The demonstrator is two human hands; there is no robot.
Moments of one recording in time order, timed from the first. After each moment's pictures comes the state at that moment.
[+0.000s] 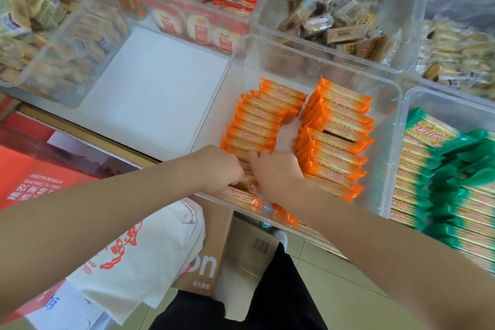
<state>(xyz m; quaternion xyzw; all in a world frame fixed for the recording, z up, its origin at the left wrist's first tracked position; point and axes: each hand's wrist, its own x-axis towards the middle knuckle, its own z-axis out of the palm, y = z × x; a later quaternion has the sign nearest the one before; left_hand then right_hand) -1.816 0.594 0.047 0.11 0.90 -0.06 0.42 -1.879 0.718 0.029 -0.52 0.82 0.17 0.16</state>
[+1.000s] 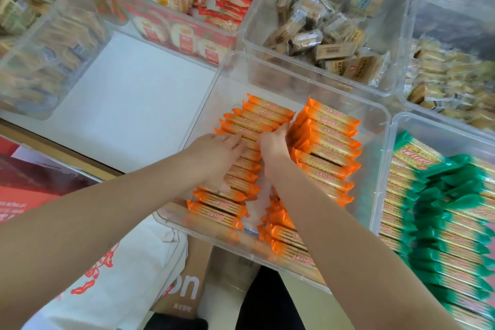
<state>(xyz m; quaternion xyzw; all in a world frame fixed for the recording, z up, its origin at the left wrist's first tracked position) -1.864 0.579 0.043 0.02 0.95 -0.02 0.31 -1.954 0.667 0.011 0.19 0.75 -0.53 0.36</state>
